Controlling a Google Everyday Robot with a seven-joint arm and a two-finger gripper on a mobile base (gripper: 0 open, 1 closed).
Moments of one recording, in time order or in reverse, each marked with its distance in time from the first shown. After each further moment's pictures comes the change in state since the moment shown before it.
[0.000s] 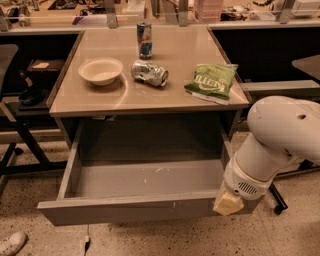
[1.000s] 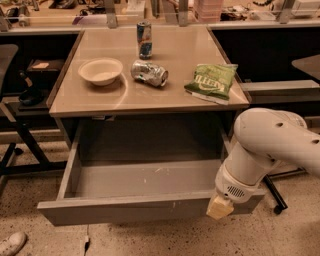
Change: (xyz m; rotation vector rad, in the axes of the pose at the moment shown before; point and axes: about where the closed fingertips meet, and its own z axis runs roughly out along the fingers) arm -0.005 -0.009 0.039 -0.046 0.013 0.014
